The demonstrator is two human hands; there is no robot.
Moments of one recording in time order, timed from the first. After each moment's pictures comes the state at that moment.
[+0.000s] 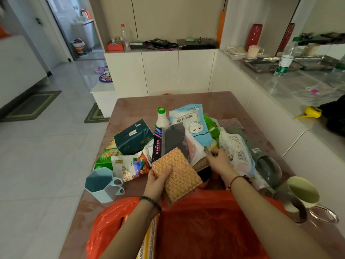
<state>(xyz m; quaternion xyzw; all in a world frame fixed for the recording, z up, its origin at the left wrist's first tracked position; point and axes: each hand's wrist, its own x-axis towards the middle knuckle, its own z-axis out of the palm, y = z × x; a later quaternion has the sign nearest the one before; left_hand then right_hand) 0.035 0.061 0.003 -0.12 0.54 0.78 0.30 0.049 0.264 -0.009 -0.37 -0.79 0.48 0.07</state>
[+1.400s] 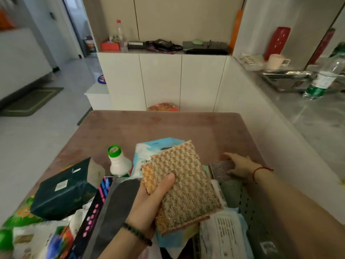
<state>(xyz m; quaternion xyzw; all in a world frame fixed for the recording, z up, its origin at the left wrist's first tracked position) -0.087 0.255 0.039 -0.08 0.55 0.79 0.27 -0.155 0.576 -0.075 -0.15 -0.96 0.09 -0.21</state>
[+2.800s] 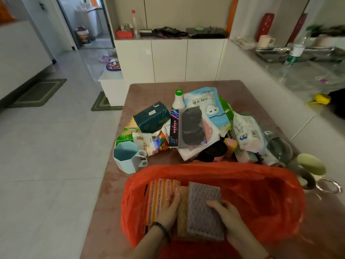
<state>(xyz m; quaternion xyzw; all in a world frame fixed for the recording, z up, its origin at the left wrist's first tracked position) 0.136 -0.031 -0.045 -0.11 0.68 0.60 0.40 0.208 0.114 -0.053 -0.47 -0.52 0.71 -0.05</state>
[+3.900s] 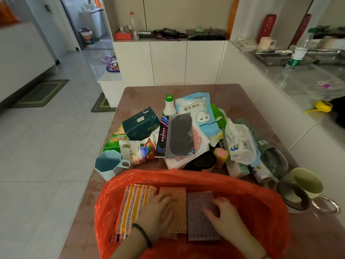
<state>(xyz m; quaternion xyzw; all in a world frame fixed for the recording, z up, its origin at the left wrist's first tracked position) 0.114 -0.010 -0.026 0.32 0.91 0.23 0.14 0.198 0.179 -0.033 -0.25 -0.89 0.37 -0.07</state>
